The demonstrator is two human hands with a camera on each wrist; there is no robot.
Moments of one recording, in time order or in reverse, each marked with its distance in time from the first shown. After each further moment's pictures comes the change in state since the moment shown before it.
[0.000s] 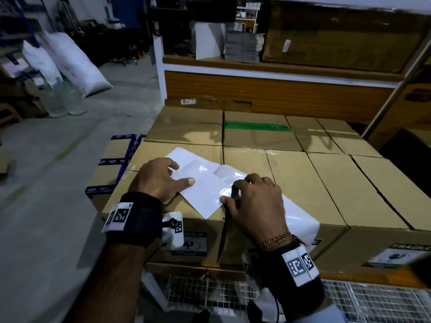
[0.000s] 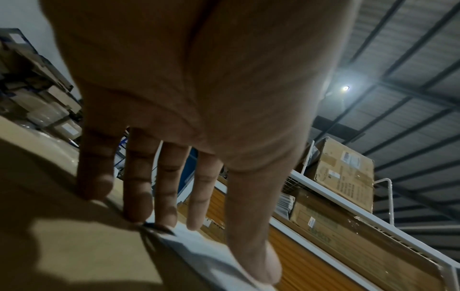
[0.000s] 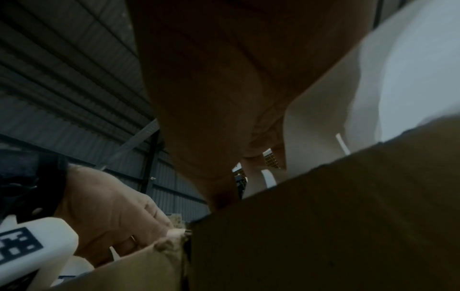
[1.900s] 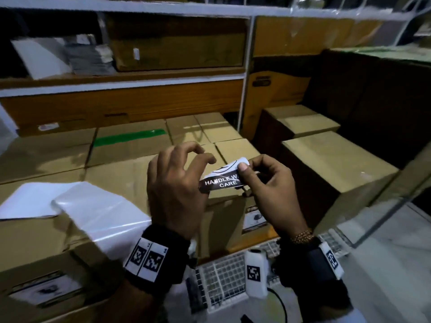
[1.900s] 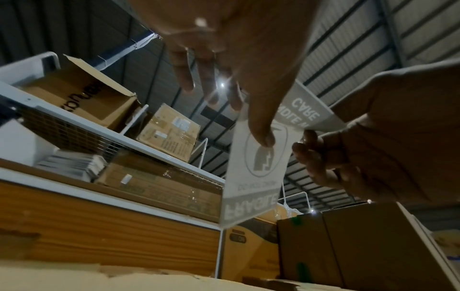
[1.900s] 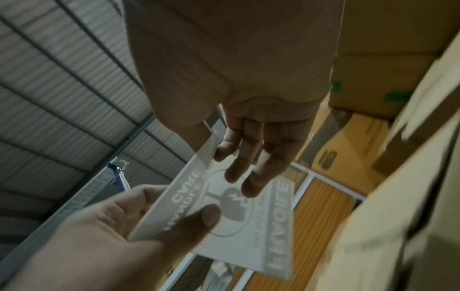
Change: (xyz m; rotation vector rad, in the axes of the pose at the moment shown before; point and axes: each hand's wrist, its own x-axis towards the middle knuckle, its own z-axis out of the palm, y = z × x) left_hand -0.174 0.290 0.137 -0.081 0.534 0.986; right_hand -0.116 0.270 -0.114 1.108 0.498 0.294
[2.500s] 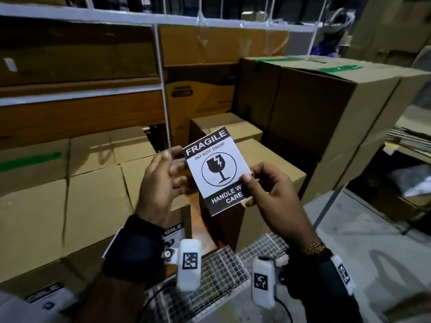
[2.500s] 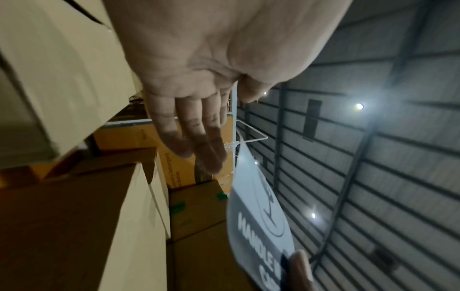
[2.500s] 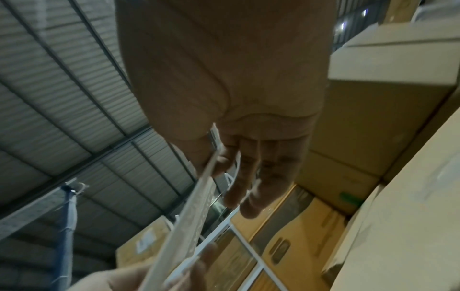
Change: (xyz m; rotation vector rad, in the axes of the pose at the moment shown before) left_hand 0.068 0.166 0.155 -1.284 -0.368 -0.934; right_hand 0.036 0.053 -0.243 -0.077 0.005 0.061
